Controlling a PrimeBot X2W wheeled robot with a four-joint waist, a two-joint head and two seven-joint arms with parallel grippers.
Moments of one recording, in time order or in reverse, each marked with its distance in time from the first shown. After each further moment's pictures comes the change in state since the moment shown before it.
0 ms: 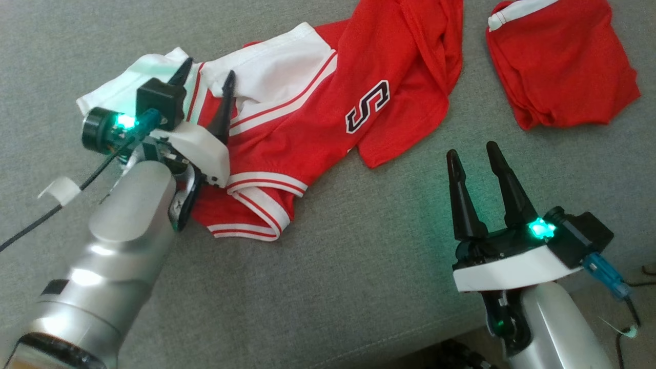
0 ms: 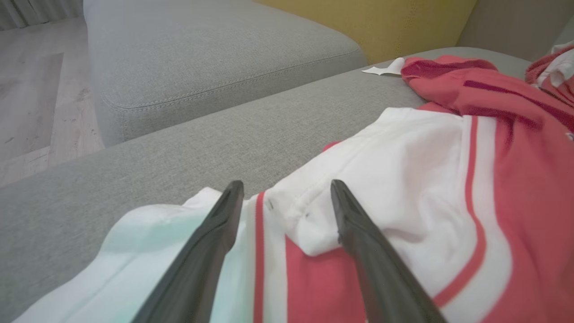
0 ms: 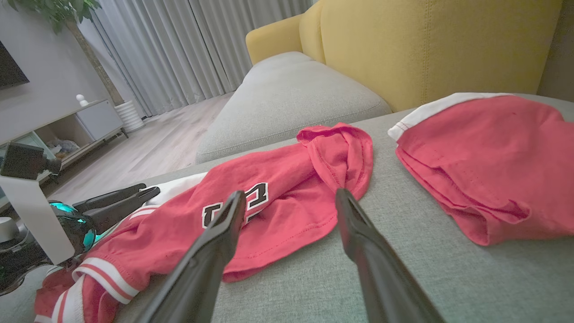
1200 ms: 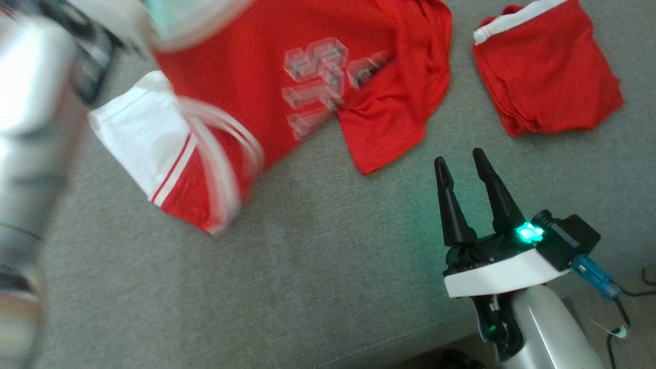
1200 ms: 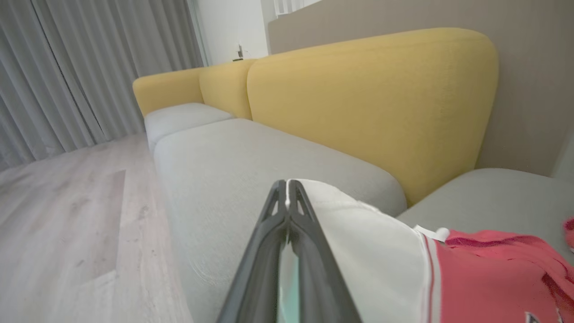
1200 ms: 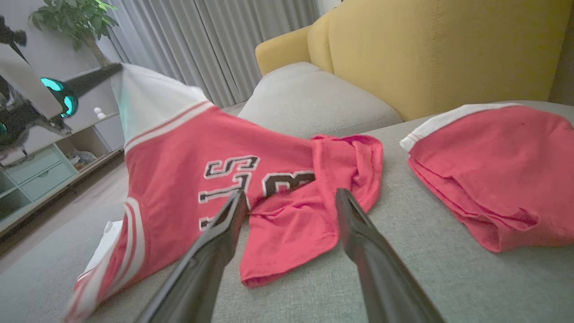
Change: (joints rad) left arm -0.305 0.086 0.031 0.031 -0.028 -0.093 -0.004; right arm 0.000 0.000 0.034 0.020 0.015 0.000 0.000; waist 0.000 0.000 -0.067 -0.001
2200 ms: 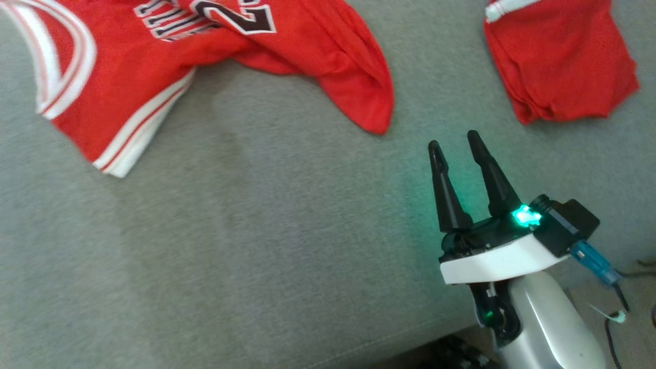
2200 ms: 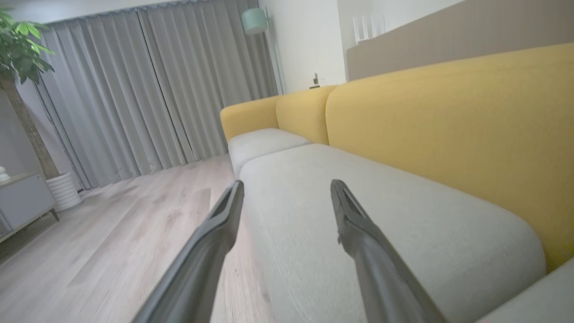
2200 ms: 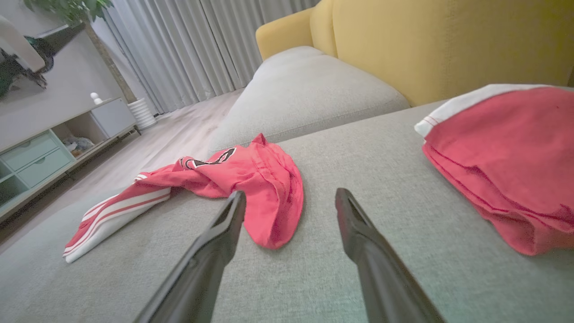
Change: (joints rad) left arm -0.380 0.083 0.041 0.332 0.074 0.005 -0.118; right arm -0.051 0.000 0.028 -0.004 0.014 0.000 0.000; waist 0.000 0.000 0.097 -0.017
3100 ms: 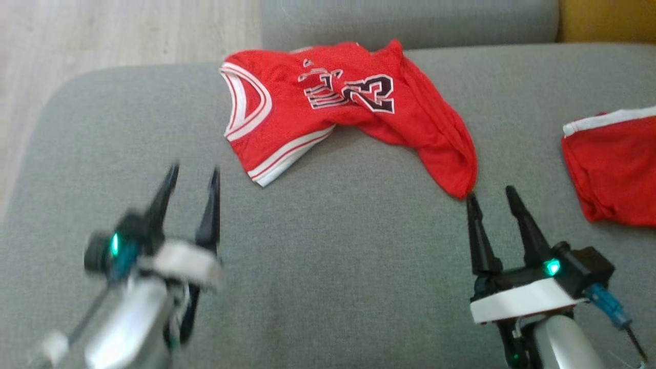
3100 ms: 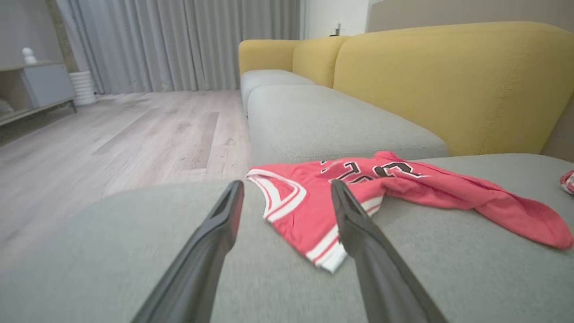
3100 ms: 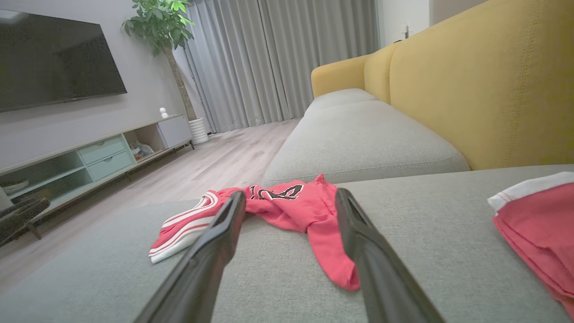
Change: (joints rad) left arm 1.075 -0.086 0.017 -0.656 -0.113 0.181 -0.028; right arm 0.149 0.000 -0.154 0.048 -0.118 0.000 0.000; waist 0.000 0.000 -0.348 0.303
